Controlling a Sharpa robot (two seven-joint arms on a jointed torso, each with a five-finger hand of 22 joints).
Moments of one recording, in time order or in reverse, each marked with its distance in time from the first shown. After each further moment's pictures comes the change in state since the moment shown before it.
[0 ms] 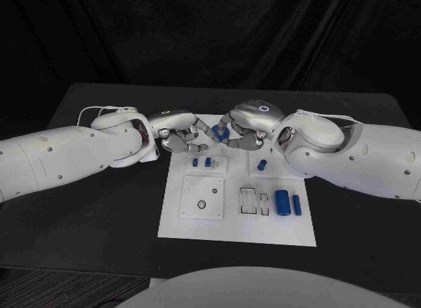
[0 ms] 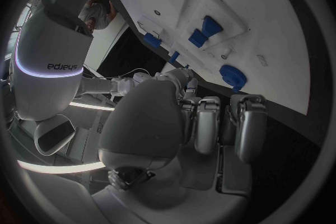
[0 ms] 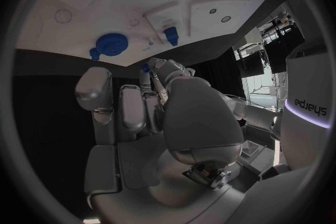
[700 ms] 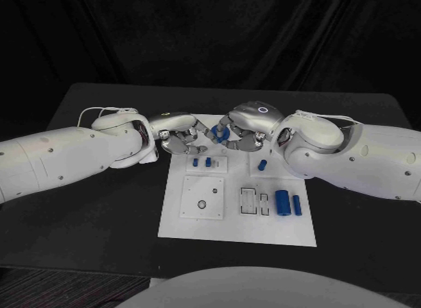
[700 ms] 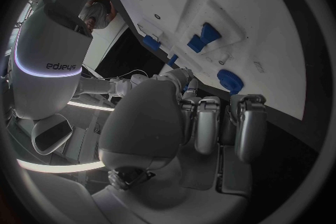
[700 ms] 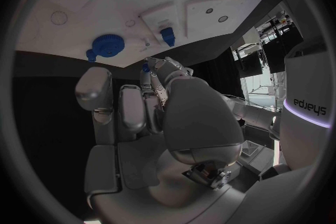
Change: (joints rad) left arm -0.005 0.000 0.001 -0.003 -0.001 0.020 -0.018; left_hand 0.000 0.000 0.007 -0.007 0.000 -0.009 -0.002 -0.003 -0.004 0.000 0.000 0.000 0.000 0.000 0.000 0.000 0.000 0.000 0.000 0.000 -0.004 0.000; right arm 0.000 0.000 0.000 0.008 0.000 0.013 0.002; right_hand 0.000 0.000 0.007 -0.007 -0.008 0.000 0.000 0.002 0.002 0.000 0.000 0.000 -0.002 0.000 0.000 0.000 -0.004 0.000 0.000 0.000 0.000 0.000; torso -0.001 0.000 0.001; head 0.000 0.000
